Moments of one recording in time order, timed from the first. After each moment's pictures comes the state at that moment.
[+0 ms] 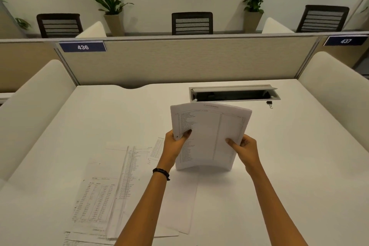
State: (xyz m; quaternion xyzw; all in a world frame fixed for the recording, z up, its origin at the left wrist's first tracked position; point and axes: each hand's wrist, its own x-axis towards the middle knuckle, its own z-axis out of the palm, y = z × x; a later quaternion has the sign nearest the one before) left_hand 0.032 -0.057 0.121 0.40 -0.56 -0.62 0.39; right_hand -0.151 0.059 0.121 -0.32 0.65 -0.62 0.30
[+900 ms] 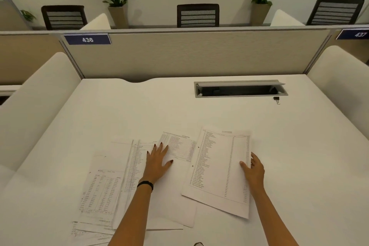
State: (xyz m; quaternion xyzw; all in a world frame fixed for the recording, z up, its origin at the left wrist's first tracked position) left_hand 0.124 -0.081 -0.010 0.49 -0.83 -0.26 0.06; right_hand -0.157 0.093 0.015 -0.18 0.76 -0.56 0.27
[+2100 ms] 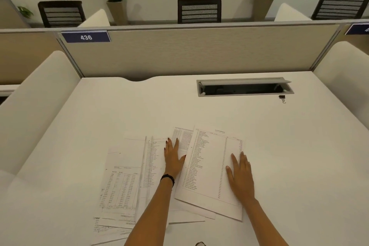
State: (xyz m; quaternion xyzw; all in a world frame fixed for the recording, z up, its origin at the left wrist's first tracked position) left_hand 0.063 -0.084 -0.011 0.53 -0.75 -0.37 0.14; right_hand -0.126 0.076 -0.035 -0.47 0.86 -0.19 0.10
